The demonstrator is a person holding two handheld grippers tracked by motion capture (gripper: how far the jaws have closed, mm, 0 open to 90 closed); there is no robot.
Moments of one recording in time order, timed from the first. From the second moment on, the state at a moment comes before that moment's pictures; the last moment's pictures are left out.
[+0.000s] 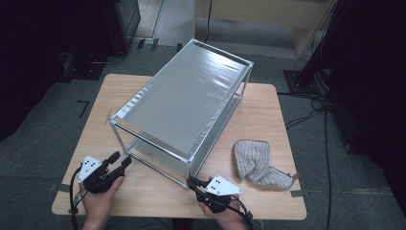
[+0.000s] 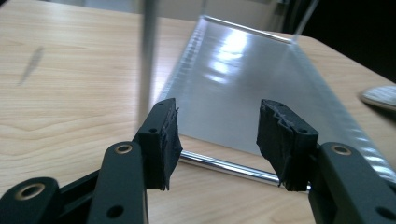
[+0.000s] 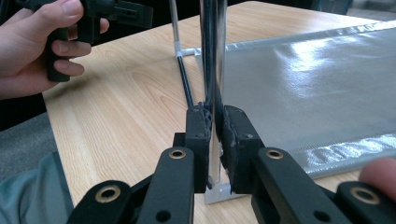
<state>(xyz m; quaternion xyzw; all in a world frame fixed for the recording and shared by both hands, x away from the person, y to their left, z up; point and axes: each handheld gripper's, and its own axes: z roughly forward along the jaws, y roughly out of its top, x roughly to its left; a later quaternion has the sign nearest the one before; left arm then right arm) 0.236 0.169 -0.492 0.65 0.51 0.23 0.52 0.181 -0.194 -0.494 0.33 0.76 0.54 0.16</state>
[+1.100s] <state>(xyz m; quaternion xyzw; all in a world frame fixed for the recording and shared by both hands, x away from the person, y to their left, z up) 0.273 0.163 -0.501 0.69 0.47 0.24 0.50 0.171 -0.211 -0.500 0.39 0.74 0.52 0.20</state>
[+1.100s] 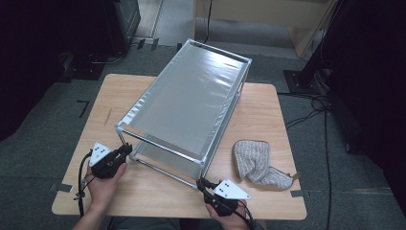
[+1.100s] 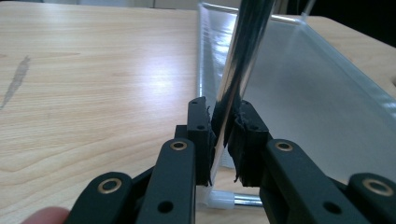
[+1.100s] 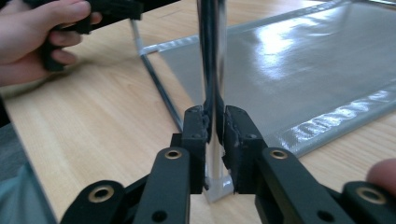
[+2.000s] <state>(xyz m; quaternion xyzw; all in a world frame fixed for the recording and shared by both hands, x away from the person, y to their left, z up) 0.221 0.169 -0.498 0.76 0.35 0.17 0.52 0.218 -0.227 -0.497 0.51 0.67 0.48 0.26</state>
